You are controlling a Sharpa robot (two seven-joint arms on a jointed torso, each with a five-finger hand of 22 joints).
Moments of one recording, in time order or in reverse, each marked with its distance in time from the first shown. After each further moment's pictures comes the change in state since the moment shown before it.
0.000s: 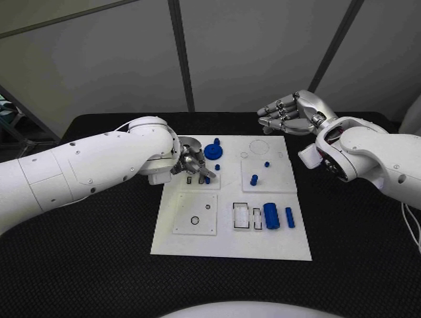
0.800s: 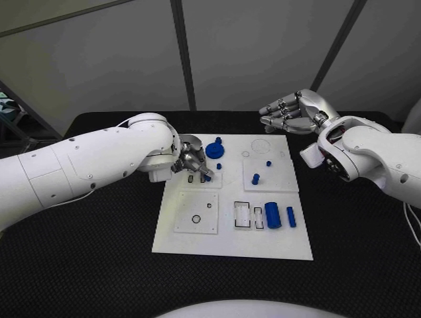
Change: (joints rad) left arm 0.005 -0.007 0.003 -0.002 0.040 0.008 0.000; left_hand 0.149 -0.008 0.210 -0.017 0.108 -0.034 -0.005 -0.040 0.014 -0.015 -0.010 -0.034 -0.023 -0.004 -0.011 0.000 0.000 0.000 0.004 -0.011 0.000 0.000; right arm 0.000 0.002 0.000 -0.004 0.000 0.001 0.000; right_hand 0.000 0.000 0.000 0.000 0.005 0.000 0.000 0.000 0.000 0.000 0.000 0.000 0.000 0.000 0.000 0.000 -0.001 0.000 0.000 0.000 0.000 -0.001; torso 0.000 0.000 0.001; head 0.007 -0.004
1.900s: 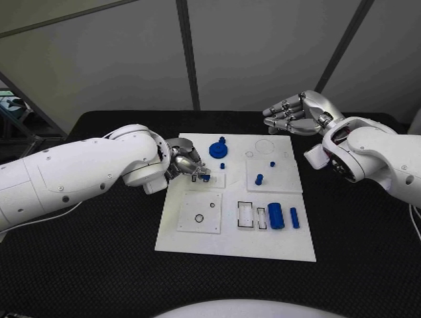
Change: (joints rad) left arm -0.031 -0.146 -0.004 0.166 0.099 -0.211 0.014; left_hand -0.239 -0.253 0.550 -0.009 0.078 0.000 0.000 0.052 0.122 0.026 0.000 -0.001 0.011 0.000 0.000 0.000 0.000 0.000 0.000 0.000 -0.006 0.000; right arm 0.000 0.002 0.000 -0.012 0.000 0.030 0.009; right_hand -0.007 -0.001 0.003 -0.003 0.003 -0.004 0.004 0.000 0.000 -0.004 0.004 0.000 0.000 -0.004 0.004 0.000 -0.006 0.000 0.000 0.000 -0.010 -0.006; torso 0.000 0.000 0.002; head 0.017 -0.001
